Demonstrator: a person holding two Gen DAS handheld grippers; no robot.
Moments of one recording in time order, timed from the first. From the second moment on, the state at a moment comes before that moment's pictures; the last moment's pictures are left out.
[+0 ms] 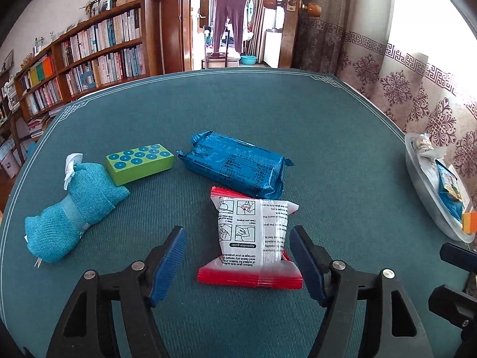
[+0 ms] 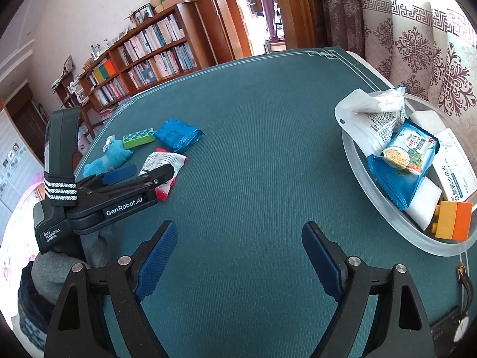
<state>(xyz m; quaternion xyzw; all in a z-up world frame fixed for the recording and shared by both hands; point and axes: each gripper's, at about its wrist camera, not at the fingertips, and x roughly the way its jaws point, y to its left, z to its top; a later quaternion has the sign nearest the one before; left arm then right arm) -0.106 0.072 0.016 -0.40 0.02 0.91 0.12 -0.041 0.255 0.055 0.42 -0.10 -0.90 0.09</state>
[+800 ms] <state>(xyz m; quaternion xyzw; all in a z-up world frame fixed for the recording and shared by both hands) -0.068 0.014 0.030 -0.35 -0.04 0.94 0.03 -0.192 0.147 0.049 0.42 0.03 -0.88 0.20</state>
